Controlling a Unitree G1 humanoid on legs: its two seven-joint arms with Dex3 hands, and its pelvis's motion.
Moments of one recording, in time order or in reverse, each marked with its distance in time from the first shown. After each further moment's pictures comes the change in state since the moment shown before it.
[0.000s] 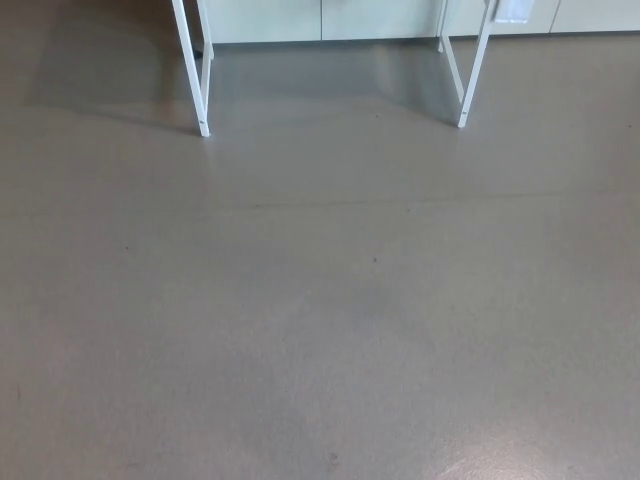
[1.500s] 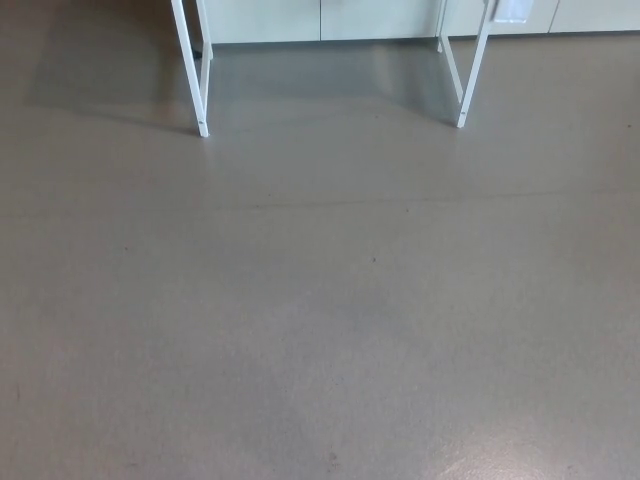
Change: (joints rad) left_arm 0.035 0.007 -0.014 0.024 -0.010 -0.047 -0.053; right_arm 0.048 -0.006 -0.003 0.000 -0.011 -0.044 0.039
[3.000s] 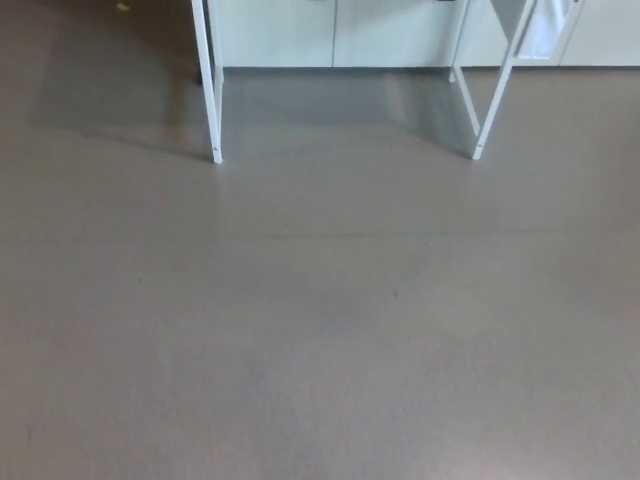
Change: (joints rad) left_arm 0.000 0.008 -0.011 0.012 0.002 -0.016 -0.002; right_arm 0.004 -0.001 0.001 -0.001 -0.002 -0.009 0.004
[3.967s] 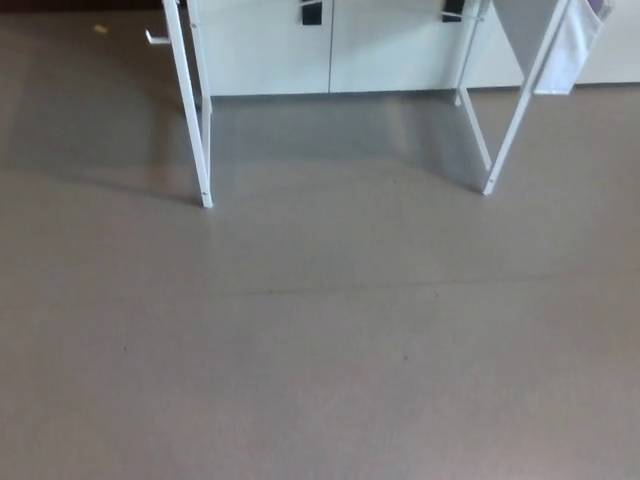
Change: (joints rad) left_arm -0.012 -0.007 -0.029 -0.001 0.007 -0.010 0.018; right_arm -0.012 -0.012 -0.007 -0.016 -0.001 0.006 0.006
